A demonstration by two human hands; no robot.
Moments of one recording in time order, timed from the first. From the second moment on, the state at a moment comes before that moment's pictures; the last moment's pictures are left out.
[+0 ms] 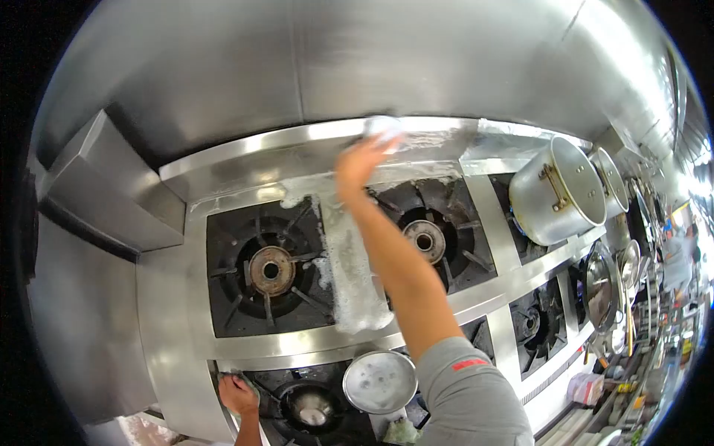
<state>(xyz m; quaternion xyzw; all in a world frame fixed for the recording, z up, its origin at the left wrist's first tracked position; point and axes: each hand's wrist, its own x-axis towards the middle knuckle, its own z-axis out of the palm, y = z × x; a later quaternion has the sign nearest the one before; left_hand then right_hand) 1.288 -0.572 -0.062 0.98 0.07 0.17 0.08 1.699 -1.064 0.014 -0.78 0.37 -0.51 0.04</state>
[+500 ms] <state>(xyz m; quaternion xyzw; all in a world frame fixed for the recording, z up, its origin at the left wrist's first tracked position) 1.289 -0.576 -0.057 0.98 0.08 0.15 0.06 1.629 -1.063 0.033 -0.88 0.33 -0.33 0.10</state>
